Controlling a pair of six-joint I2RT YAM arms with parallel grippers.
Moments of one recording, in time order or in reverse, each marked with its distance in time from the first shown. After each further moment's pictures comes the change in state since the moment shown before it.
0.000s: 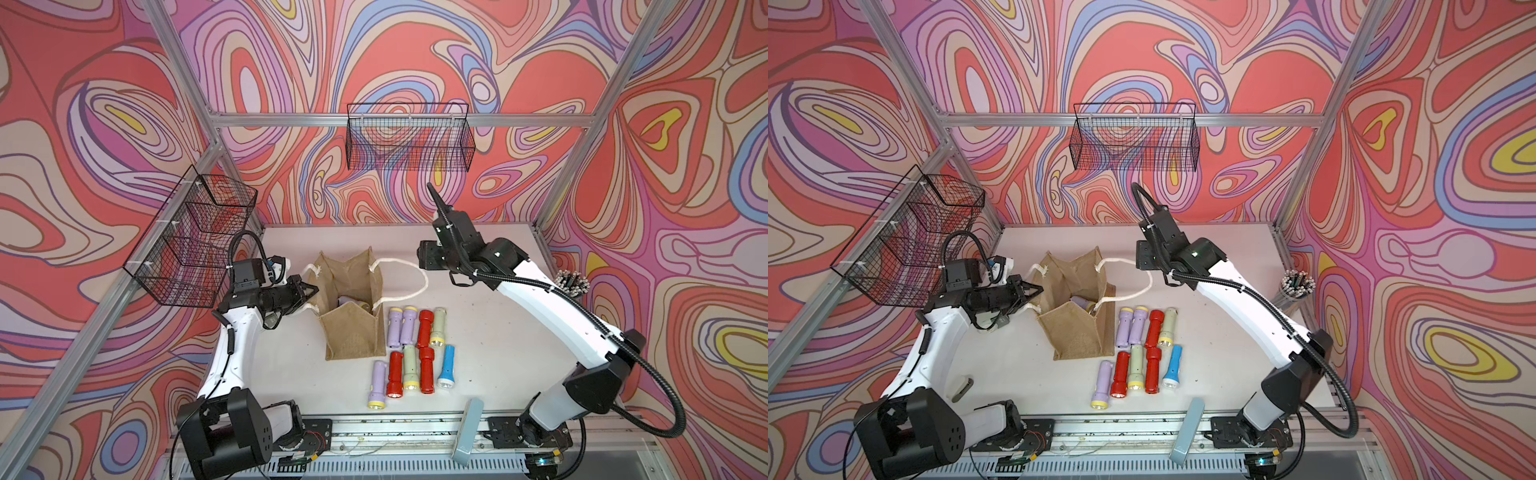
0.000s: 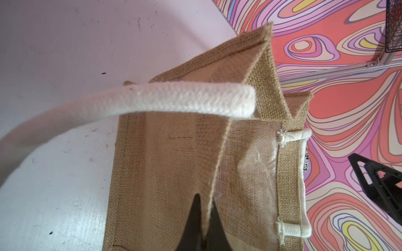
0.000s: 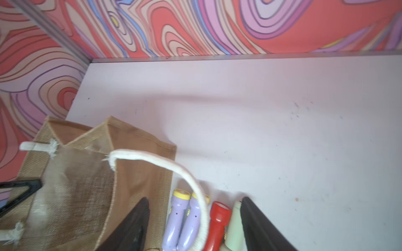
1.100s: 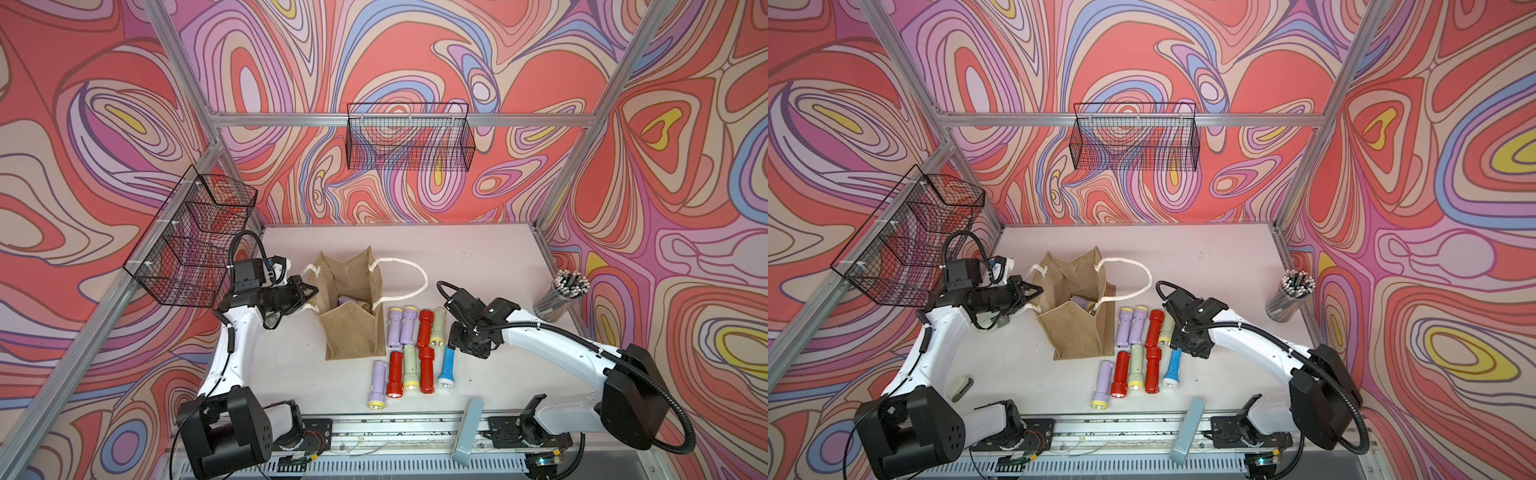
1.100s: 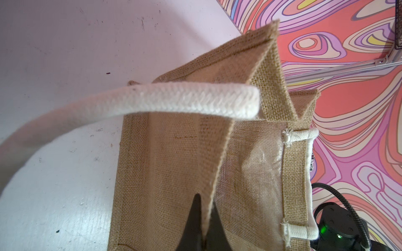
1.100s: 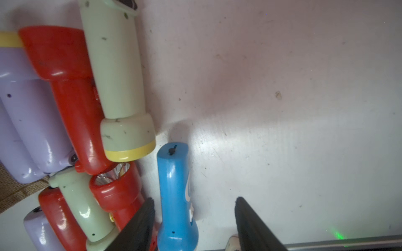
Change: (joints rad) left arm -0.001 0.006 0.000 -0.008 -0.015 0.021; right arm 0.014 -0.186 -0.777 -0.025 -0.232 0.443
